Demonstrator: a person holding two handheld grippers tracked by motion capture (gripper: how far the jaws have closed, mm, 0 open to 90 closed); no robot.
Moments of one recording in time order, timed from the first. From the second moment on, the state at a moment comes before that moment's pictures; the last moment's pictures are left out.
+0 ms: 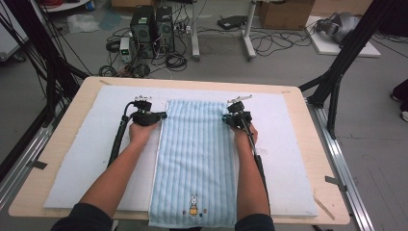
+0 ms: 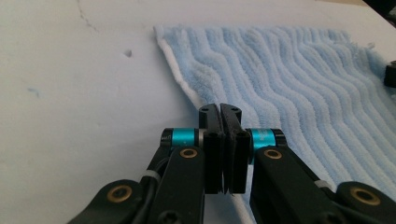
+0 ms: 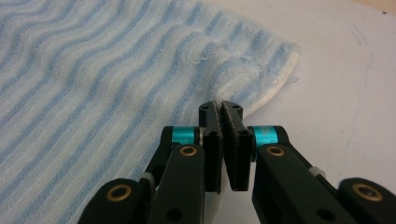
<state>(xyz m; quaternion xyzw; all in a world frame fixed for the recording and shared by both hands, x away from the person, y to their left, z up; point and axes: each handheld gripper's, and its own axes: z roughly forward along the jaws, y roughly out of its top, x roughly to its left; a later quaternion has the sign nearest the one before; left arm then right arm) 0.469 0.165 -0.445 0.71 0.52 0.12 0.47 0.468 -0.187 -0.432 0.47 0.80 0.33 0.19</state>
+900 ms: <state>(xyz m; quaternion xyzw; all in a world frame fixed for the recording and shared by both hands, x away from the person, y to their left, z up) 0.404 0.160 -0.403 0.73 0.40 0.16 0.54 0.391 -0.221 -0.400 0.43 0.77 0.44 0.17</state>
